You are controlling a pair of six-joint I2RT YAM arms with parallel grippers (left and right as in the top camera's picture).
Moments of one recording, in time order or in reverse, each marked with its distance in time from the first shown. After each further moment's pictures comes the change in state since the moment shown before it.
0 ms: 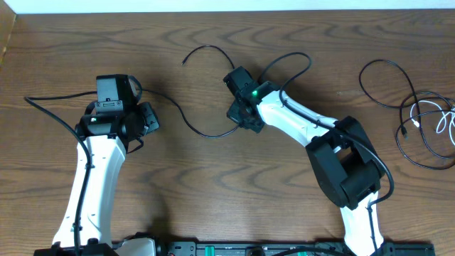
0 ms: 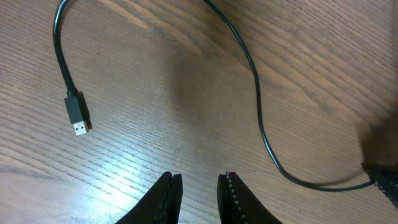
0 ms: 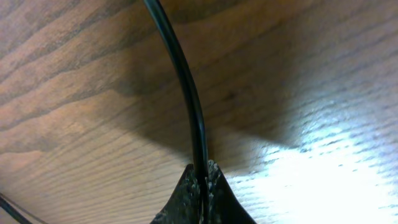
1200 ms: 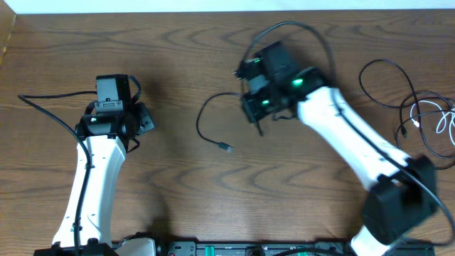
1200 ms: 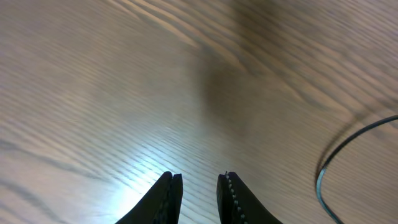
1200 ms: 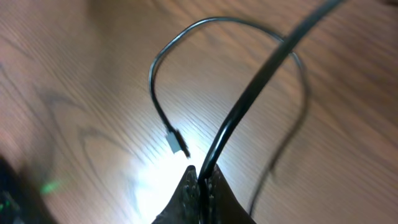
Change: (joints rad) left arm 0.000 0.000 0.000 0.003 -0.159 0.003; right arm -0.069 -0.324 -0.011 -0.121 -0.288 -1.112
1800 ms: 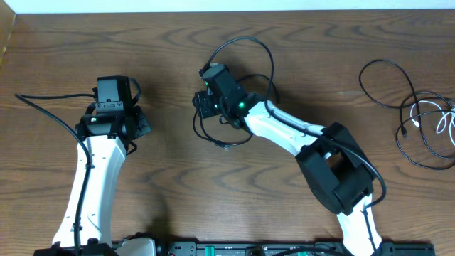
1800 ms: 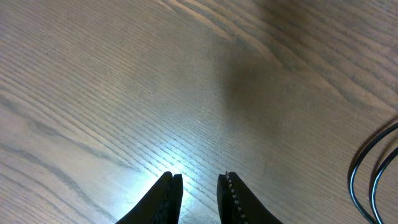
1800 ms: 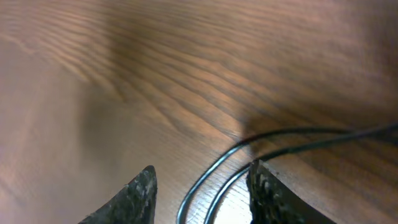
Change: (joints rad) left arm 0.000 0.000 0.000 -0.045 -0.100 0.000; right arm 0.169 0.328 -0.005 0.645 0.184 0.448
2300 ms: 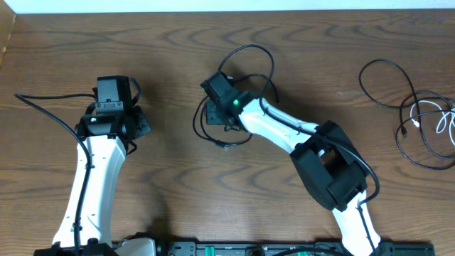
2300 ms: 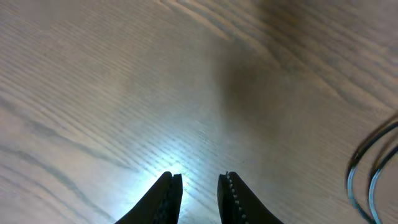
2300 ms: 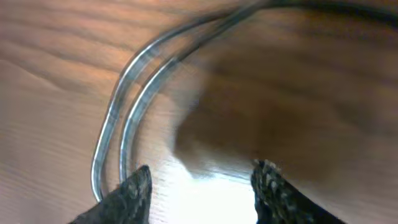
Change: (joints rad) left arm 0.000 0.000 0.000 0.010 0.008 0.000; right arm 0.004 0.051 0.097 -0.361 0.127 0.175
